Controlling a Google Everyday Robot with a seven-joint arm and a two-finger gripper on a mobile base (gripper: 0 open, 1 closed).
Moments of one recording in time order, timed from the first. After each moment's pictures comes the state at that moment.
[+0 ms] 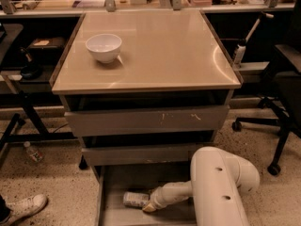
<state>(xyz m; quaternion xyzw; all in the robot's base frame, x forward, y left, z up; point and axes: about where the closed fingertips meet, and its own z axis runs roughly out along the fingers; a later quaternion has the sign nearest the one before) 0.519 0.007 0.103 -0.56 0.78 0.17 0.22</state>
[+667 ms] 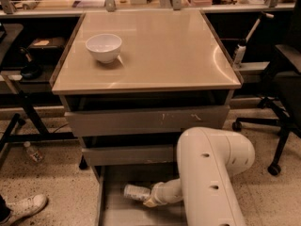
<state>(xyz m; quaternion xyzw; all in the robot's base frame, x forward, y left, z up) 0.523 0.002 0.169 -0.54 0.79 0.13 0.24</state>
